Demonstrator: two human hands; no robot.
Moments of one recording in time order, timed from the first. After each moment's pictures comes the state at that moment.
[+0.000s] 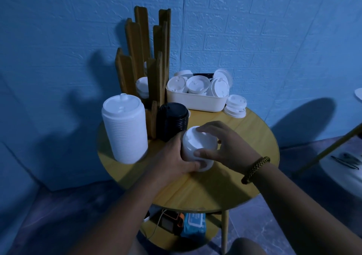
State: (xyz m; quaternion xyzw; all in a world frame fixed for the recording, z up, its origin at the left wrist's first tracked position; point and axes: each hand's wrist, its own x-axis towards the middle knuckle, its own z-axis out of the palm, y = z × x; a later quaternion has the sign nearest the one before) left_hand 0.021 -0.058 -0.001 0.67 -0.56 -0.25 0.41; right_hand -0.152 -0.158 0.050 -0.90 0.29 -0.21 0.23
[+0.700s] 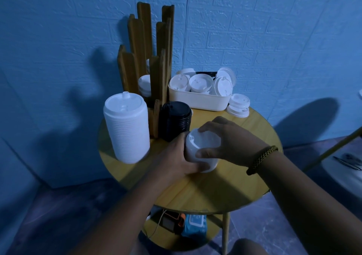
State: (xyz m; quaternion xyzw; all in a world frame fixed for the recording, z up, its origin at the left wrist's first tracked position) left_hand 0.019 -0.059 0.002 0.68 -0.56 -0.27 0.39; right_hand -0.145 -0.159 0.079 -0.93 0.32 -0.08 0.13
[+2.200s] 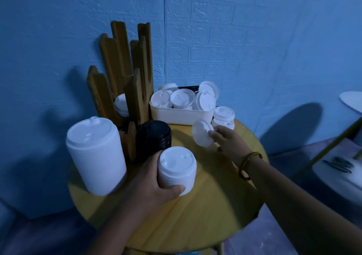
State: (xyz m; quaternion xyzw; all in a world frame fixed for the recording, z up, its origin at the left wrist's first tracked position) left_hand 0.029 -0.059 -0.013 0.70 -0.54 -0.22 0.41; right_hand -0.162 -0.263 0.029 -0.73 0.41 -0.32 0.43
